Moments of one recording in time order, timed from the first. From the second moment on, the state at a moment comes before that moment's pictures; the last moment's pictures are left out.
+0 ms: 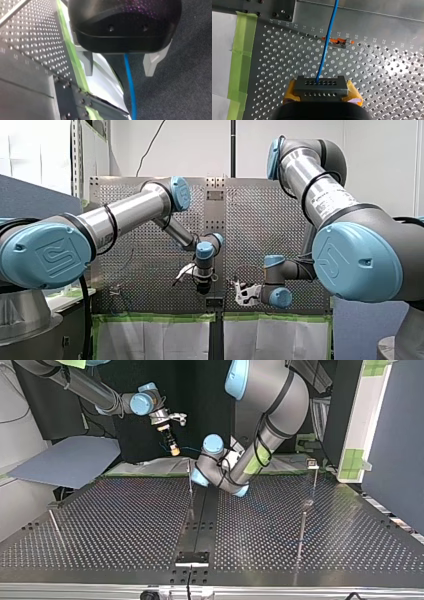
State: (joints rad) left arm -0.49 -2.70 -0.91 -3.73 -1.84 -1.63; right arm 2.01 -0.69 1.84 -1.02 1.29 1.38
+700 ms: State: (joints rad) left arm -0.49 -2.80 -0.92 -3.74 -1.85 -1.62; right arm 2.02 -0.69 1.83 -1.00 1.29 1.38
